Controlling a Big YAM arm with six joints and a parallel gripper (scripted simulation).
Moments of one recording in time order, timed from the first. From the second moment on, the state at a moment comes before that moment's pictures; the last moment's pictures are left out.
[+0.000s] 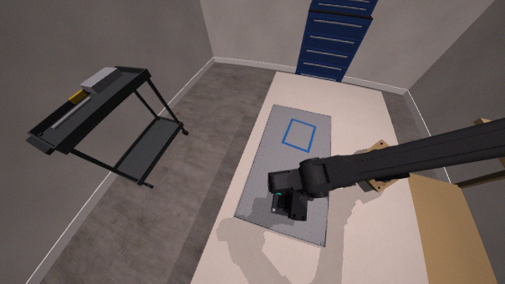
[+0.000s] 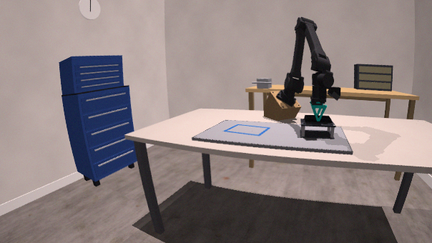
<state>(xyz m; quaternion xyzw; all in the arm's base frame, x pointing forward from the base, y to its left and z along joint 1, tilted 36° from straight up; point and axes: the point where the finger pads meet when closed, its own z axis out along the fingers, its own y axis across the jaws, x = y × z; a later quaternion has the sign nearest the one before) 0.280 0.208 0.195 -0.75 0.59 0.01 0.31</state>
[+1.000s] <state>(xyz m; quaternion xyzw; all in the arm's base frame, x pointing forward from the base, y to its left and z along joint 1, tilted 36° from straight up) 0.281 0.210 0.191 -0.75 0.59 0.01 0.31</state>
